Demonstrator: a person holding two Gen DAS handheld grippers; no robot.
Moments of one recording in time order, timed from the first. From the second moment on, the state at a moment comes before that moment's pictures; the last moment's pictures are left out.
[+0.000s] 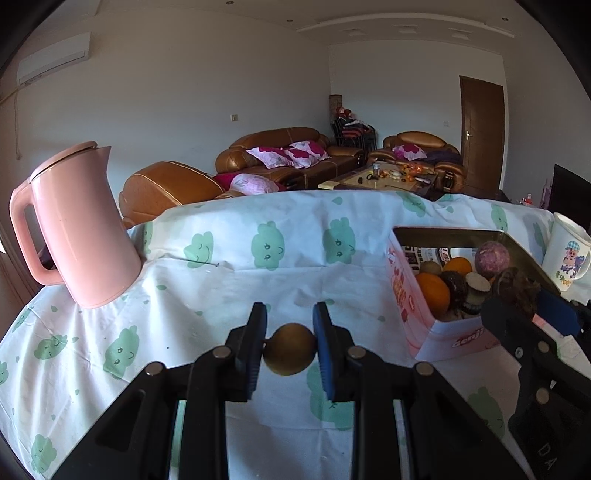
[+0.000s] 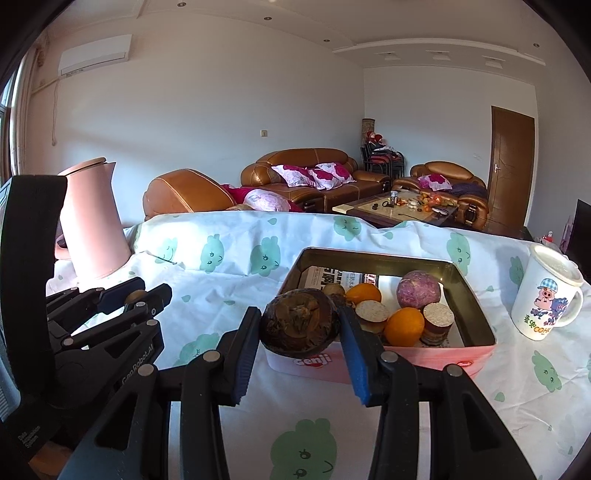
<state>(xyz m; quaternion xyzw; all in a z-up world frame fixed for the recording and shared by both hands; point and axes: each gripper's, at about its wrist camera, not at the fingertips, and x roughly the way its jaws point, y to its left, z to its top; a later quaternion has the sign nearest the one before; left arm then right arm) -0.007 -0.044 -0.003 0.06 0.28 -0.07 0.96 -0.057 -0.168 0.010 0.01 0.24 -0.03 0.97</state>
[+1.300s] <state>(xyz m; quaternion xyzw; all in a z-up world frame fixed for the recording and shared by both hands) -0.003 -0.175 0.007 0.05 0.26 -0.15 0.95 -0.073 -0.290 0.023 0.02 0.21 -0.13 0.97</state>
